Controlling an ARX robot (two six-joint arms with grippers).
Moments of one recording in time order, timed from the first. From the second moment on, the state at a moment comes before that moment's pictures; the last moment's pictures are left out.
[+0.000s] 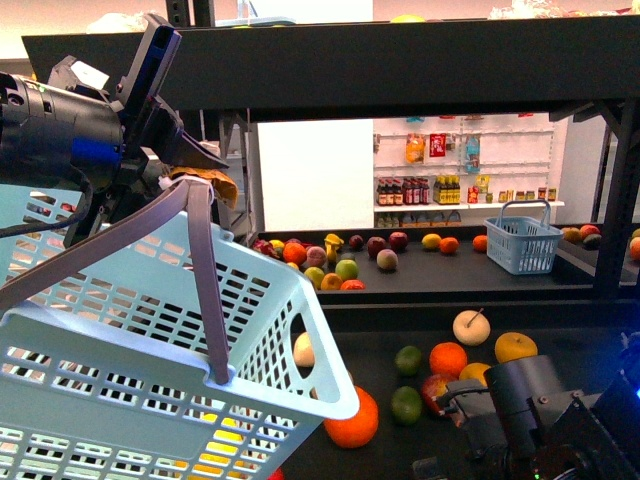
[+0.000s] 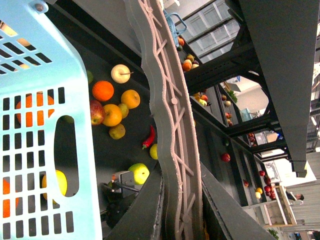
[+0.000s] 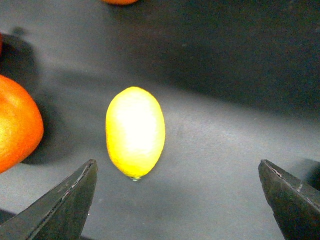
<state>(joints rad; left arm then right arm) -0.17 1.66 1.21 0.26 0.49 -0.86 0.15 2.49 1.38 0.36 -0.04 -0.04</state>
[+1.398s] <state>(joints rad) -0.17 1.66 1.21 0.26 0.49 -0.86 0.26 2.79 1.72 0.19 0.06 -0.04</state>
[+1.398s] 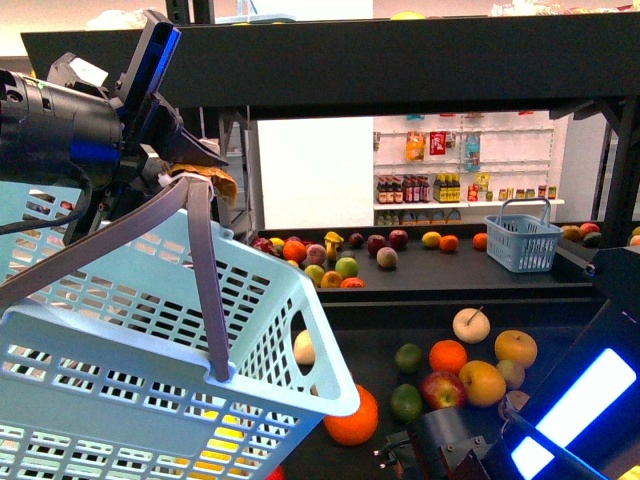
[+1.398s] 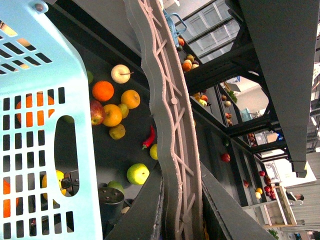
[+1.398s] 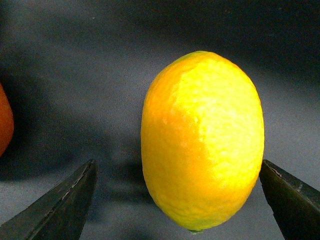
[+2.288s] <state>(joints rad) -0.17 1.66 1.21 0.26 0.49 -0.86 0.09 2.31 1.40 0.27 -0.01 -0.04</state>
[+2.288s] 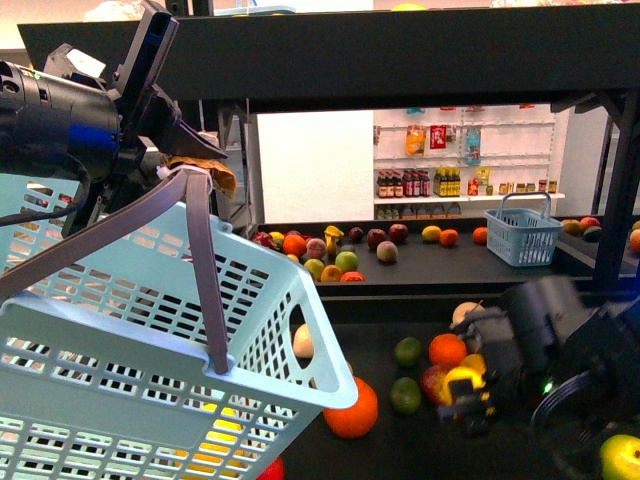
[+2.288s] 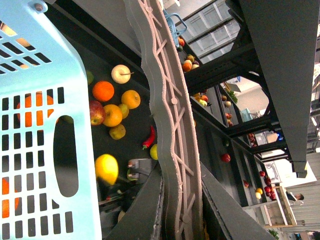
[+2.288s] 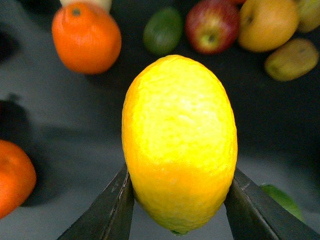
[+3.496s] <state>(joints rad) -0.17 1.66 1.21 0.26 0.49 -0.86 0.40 2.05 1.56 0.10 -0.30 0.11</state>
